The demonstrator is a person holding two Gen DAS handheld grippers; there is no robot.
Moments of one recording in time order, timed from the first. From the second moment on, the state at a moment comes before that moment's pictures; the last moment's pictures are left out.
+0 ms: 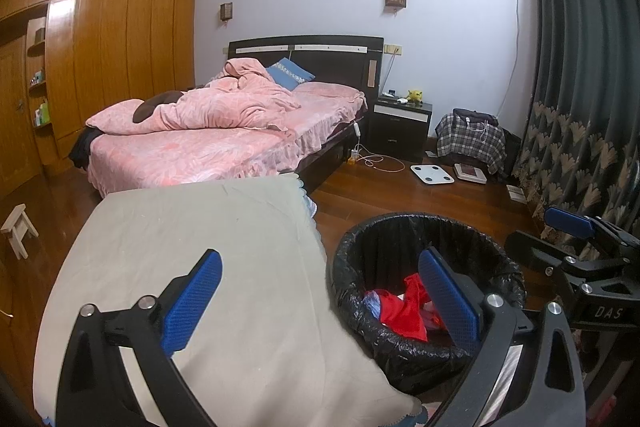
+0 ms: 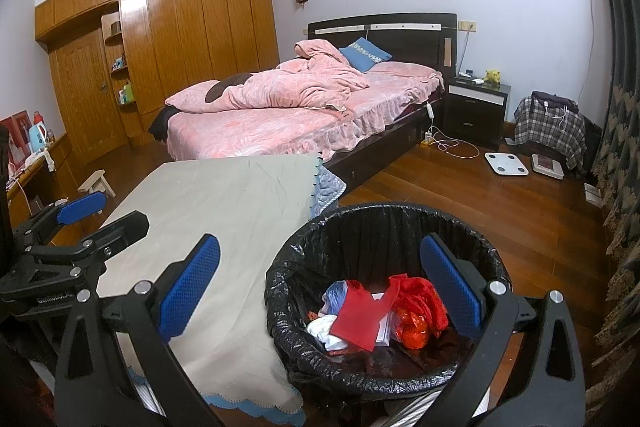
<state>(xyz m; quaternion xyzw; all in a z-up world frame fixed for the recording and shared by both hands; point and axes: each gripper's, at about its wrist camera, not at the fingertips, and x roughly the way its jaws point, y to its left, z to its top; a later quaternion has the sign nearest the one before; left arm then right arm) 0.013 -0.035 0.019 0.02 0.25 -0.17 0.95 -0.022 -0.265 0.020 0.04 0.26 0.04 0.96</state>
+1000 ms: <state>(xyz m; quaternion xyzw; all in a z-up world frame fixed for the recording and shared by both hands) 0.014 -0.034 0.021 0.02 0.25 -0.17 0.95 -0.020 -0.265 0.021 0.04 0.26 0.04 0.96</state>
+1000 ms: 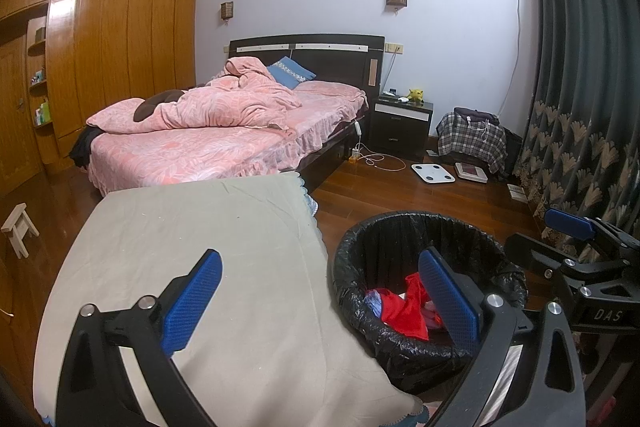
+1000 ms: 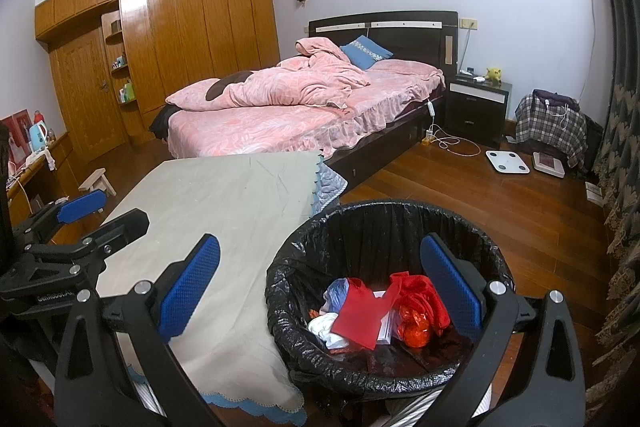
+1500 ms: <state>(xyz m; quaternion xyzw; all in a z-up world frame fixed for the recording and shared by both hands) 0.015 -0.028 0.011 0.02 0.26 -0.17 0.95 -0.019 -0.265 0.022 0.04 0.26 0.04 0.96</state>
